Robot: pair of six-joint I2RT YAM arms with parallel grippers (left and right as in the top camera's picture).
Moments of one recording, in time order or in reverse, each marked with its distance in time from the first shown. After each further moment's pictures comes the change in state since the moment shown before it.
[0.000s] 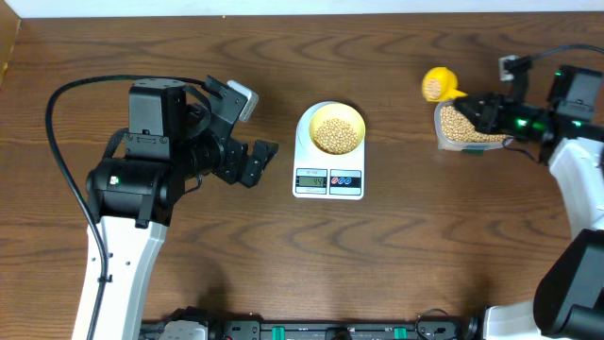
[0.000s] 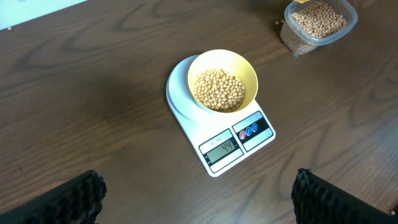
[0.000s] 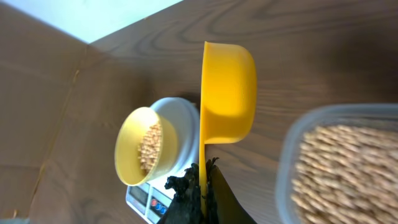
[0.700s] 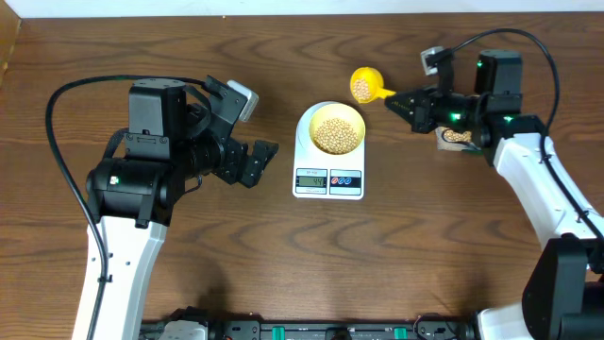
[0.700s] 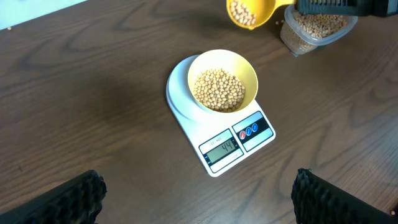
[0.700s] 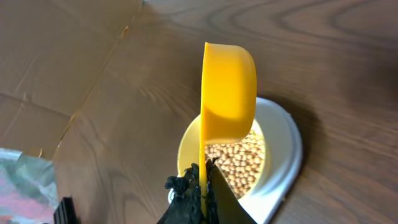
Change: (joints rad) left arm 0.000 0.000 0.000 0.000 0.000 0.000; right arm 0.313 0.000 0.000 0.160 -0.001 0.070
